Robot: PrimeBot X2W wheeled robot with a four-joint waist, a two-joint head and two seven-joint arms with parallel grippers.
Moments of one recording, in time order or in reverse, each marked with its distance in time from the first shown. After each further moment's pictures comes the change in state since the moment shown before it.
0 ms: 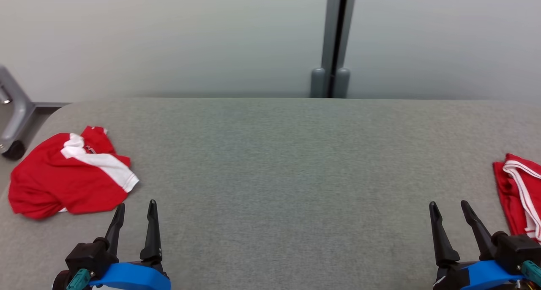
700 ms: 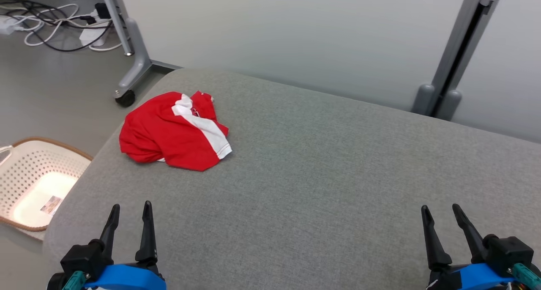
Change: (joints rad) left arm 0.008 0.010 0.012 -0.009 0.007 -0.002 0.000; right arm 0.000 0.014 0.019 0.023 -0.006 0.000 -0.014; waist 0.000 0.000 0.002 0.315
